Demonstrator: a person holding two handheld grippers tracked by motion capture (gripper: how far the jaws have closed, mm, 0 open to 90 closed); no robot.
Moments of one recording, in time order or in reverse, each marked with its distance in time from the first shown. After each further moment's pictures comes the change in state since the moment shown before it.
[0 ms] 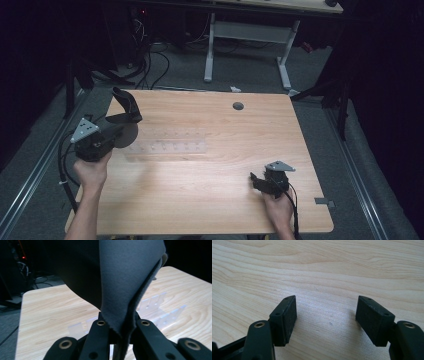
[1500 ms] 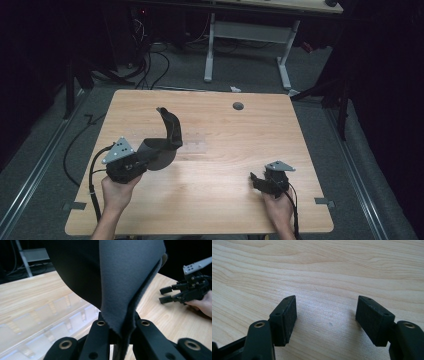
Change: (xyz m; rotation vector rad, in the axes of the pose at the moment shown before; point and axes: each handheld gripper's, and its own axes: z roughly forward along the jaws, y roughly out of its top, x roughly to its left) left arm -0.086 -0.045 -0.026 0.167 -0.273 -0.047; right arm 0.000 0.000 0.000 0.001 0.000 0.001
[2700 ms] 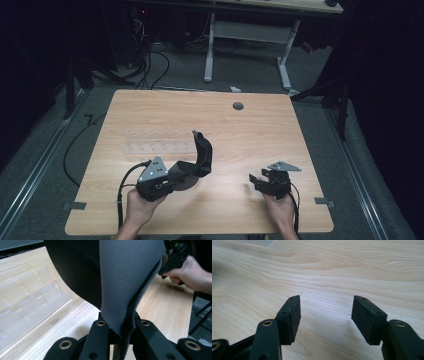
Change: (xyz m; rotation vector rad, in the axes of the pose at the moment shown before) left arm -0.044 -0.062 0.017 0.189 -0.116 0.037; right arm 0.000 0.004 -0.018 -0.013 0.134 0.042
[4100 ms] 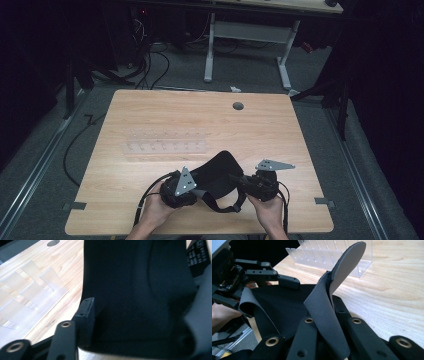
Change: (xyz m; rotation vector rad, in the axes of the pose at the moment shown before) left arm -0.012 -0.055 0.047 0.102 0.086 0.252; right arm 0.066 0.039 -0.037 -0.089 0.440 -0.022
